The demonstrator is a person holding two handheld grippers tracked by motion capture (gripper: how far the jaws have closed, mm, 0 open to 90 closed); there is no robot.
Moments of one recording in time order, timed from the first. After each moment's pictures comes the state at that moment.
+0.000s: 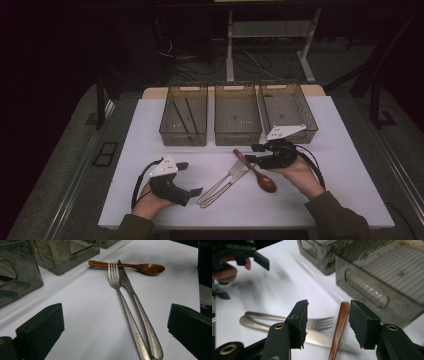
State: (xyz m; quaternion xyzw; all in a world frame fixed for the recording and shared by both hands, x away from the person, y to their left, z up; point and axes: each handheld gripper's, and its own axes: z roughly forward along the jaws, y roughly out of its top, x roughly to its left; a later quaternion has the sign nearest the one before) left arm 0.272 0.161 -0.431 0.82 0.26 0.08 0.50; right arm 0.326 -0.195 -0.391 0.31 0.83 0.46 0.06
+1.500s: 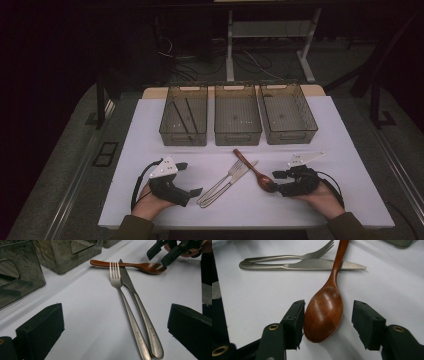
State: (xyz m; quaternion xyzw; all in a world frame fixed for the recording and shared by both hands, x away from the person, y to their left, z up) left arm 0.269 0.160 -0.430 0.82 0.26 0.09 0.50; right arm 0.280 -0.249 -0.442 0.35 0.85 0.40 0.02
